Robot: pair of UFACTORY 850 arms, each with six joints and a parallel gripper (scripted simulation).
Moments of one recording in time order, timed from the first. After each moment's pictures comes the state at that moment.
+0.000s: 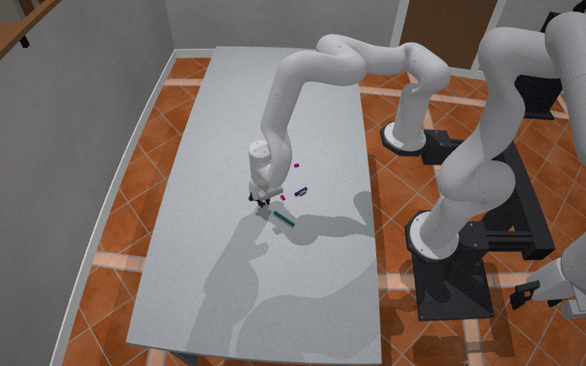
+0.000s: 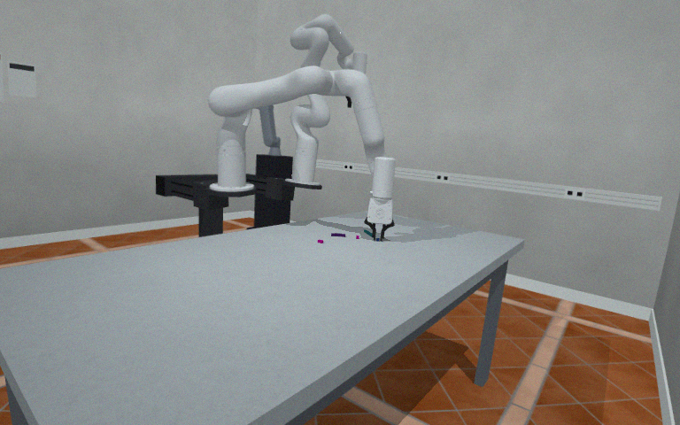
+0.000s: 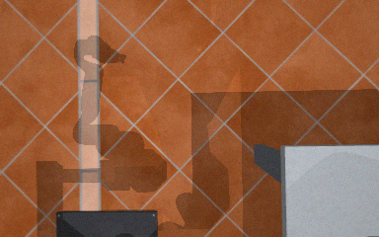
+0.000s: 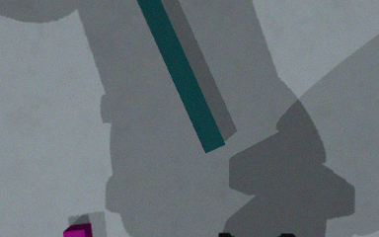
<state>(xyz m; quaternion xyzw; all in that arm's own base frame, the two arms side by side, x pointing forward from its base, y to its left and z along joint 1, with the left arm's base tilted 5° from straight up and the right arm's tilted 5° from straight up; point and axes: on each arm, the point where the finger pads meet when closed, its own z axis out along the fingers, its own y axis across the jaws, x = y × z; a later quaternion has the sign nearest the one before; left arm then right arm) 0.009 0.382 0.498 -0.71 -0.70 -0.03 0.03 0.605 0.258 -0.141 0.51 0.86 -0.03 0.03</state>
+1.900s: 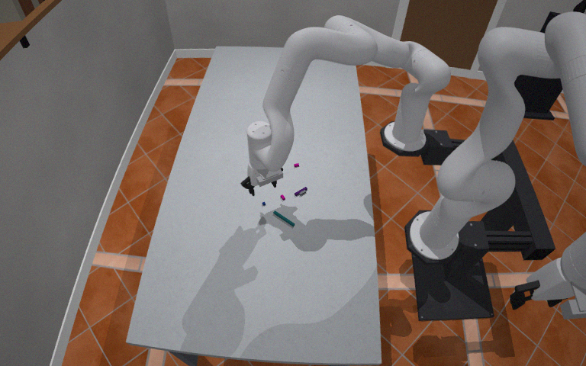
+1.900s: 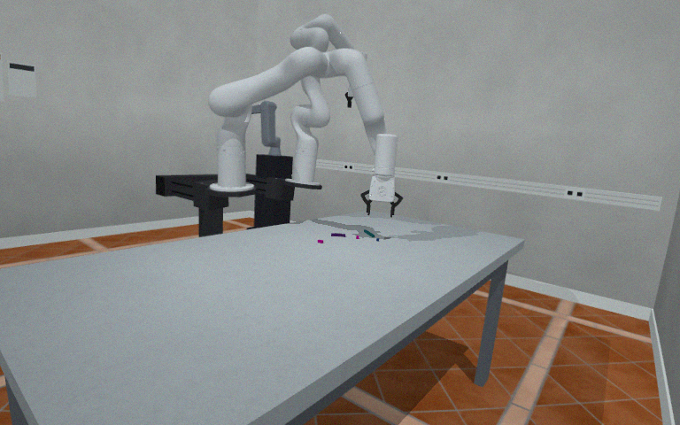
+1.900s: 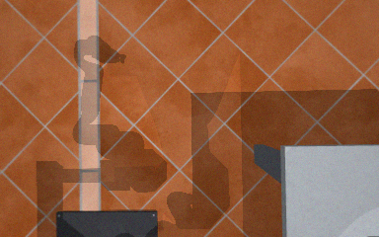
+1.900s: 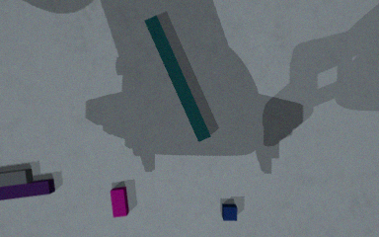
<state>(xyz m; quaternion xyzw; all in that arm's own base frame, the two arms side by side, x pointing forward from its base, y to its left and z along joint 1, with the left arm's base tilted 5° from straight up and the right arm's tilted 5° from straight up) 0.009 0.382 0.498 -0.71 -0.70 -0.03 0.03 0.603 0.265 -0.051 0.51 0.86 -0.03 0.03</state>
